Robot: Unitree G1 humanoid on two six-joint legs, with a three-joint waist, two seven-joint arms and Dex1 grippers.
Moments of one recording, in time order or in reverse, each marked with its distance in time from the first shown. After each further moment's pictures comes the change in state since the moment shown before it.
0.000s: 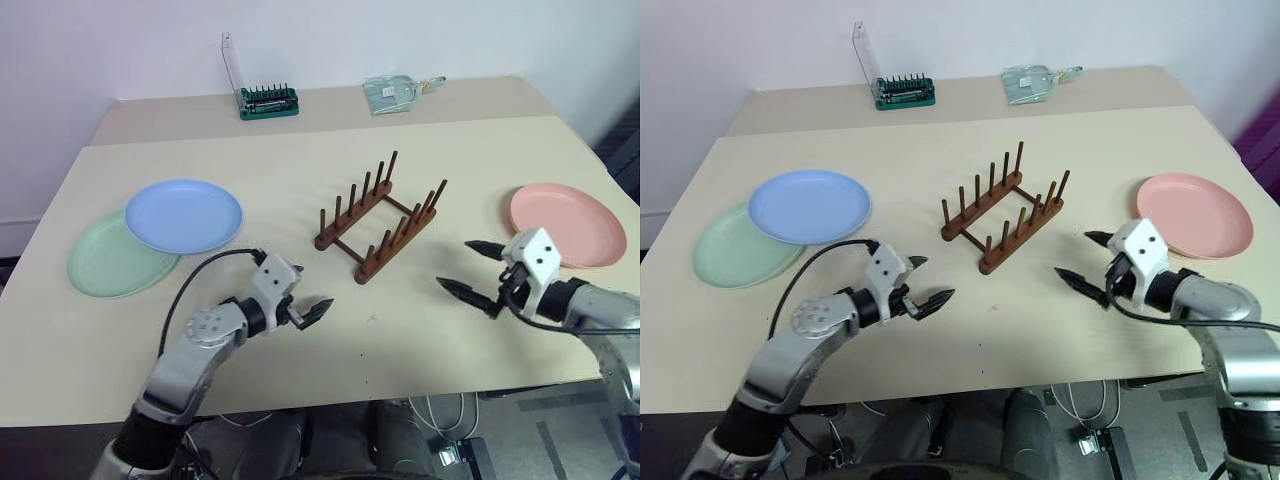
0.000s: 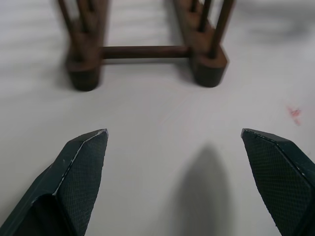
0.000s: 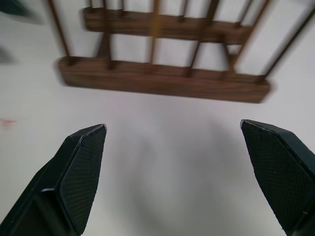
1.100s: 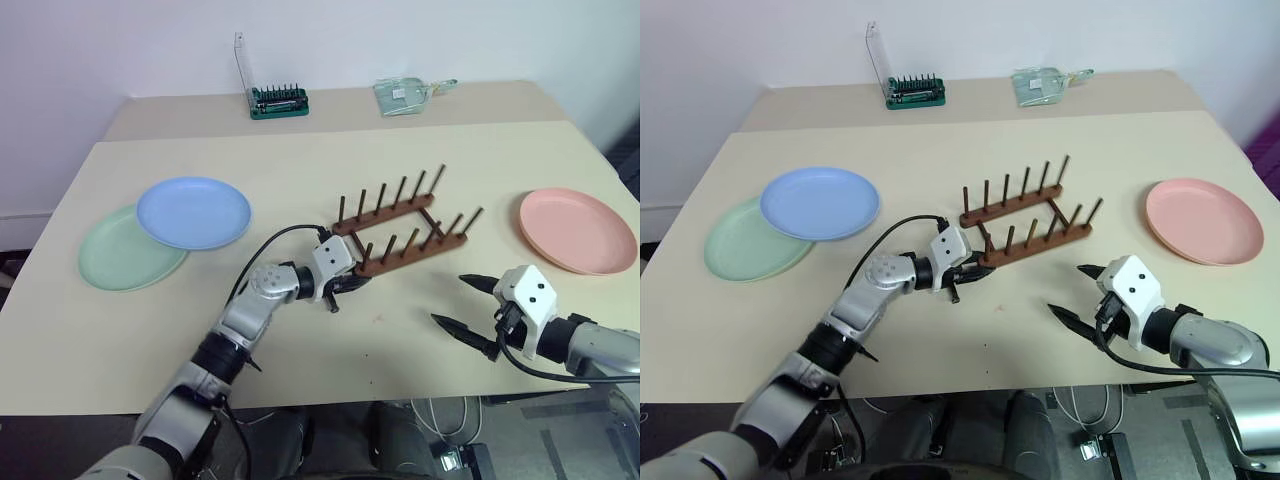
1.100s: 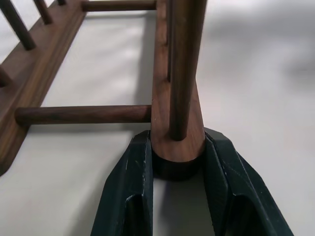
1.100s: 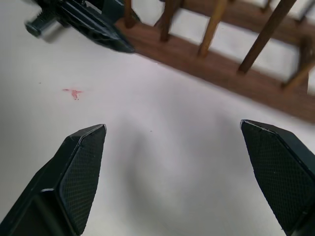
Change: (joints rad) left arm -0.464 -0.085 -0.065 0.730 0.074 -0.433 -0.444; right arm 0.232 -0.018 -0.053 -0.200 0.007 0.058 -0.047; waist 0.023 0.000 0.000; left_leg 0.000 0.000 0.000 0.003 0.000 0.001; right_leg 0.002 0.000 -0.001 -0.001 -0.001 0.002
